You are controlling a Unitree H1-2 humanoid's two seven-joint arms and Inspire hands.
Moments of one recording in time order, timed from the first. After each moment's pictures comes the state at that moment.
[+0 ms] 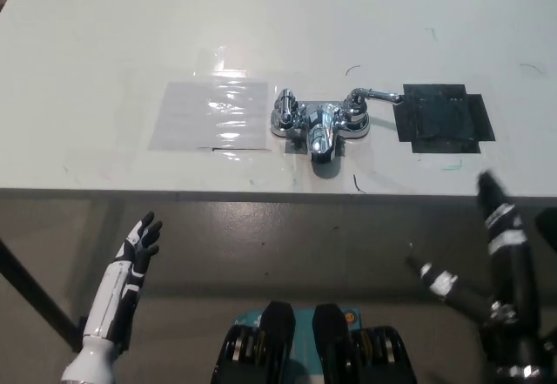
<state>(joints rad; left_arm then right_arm) 0.02 0.14 -0.01 -0.09 0.09 -0.13 -0.03 -0.06 -0.06 -0.01 -0.09 -0.11 -0.39 -0.09</state>
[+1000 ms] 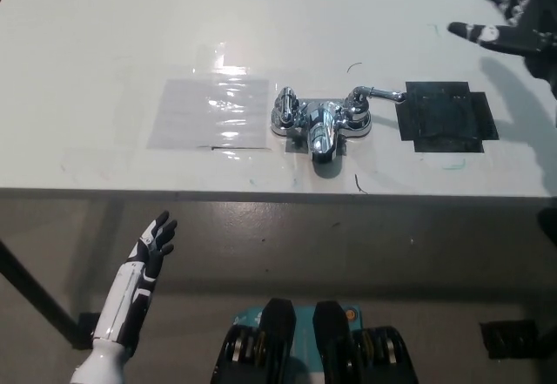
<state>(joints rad) 0.02 0.13 -0.04 -0.12 0.08 -0.13 -0.04 -0.97 -0.36 -0.08 0.84 0.27 -0.02 0.33</state>
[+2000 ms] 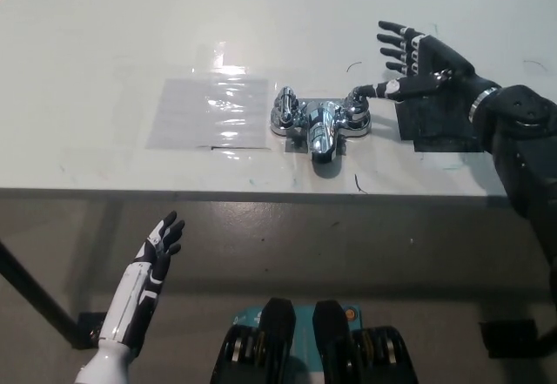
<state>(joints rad) 0.02 0.13 -0.05 -0.12 0.09 -0.15 -0.05 -1.09 -0.24 0.04 1.19 0.13 -0.08 0.40</state>
